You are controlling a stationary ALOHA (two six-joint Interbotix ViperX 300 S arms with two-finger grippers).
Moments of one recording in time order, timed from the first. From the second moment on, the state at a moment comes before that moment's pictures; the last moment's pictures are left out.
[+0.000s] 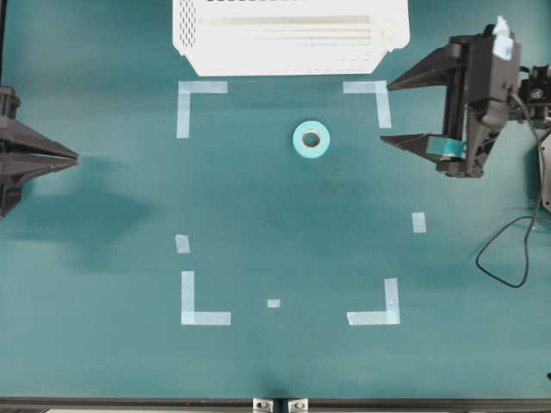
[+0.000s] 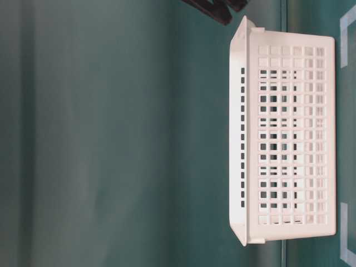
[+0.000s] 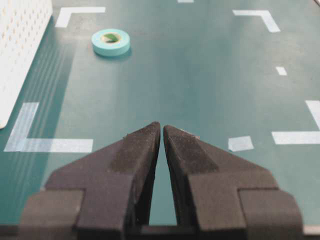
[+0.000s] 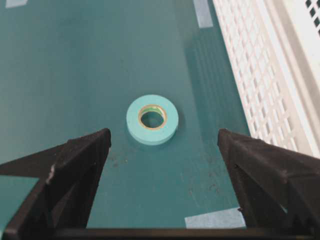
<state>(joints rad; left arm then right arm) -0.02 -1.45 1.60 -0.03 0.02 0.00 -0.14 -0.51 1.02 0.00 0.00 0.12</state>
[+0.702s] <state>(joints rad) -0.02 -1.45 1.60 -0.03 0.02 0.00 -0.15 -0.26 0.91 0.00 0.01 0.12</state>
